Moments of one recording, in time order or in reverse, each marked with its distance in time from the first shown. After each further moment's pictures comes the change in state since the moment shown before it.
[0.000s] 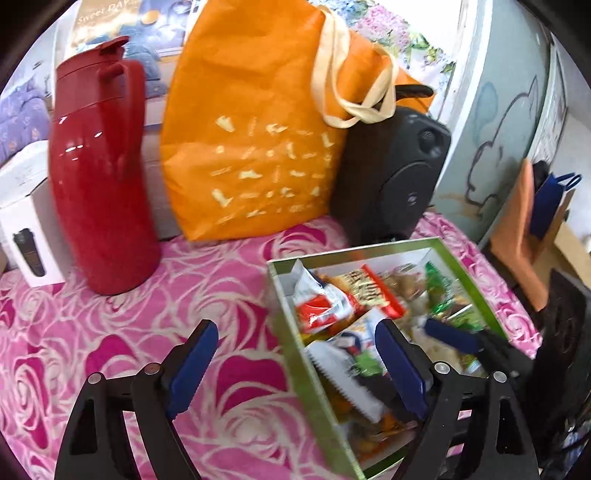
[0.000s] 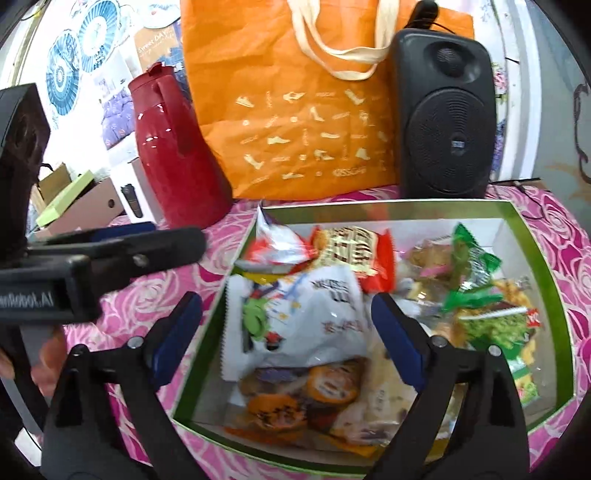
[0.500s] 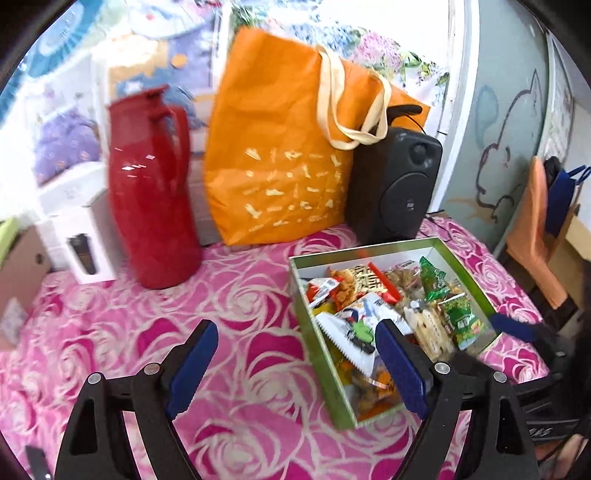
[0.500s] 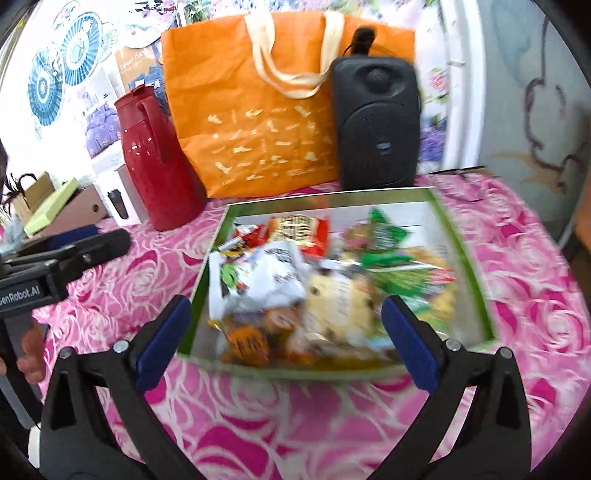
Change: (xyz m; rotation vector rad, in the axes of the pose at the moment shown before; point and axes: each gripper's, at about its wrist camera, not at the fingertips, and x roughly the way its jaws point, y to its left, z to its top) left arm -0.079 -0.024 -0.025 0.022 -0.069 0.152; right arm -0.090 -0.005 -0.010 0.041 0.021 -0.138
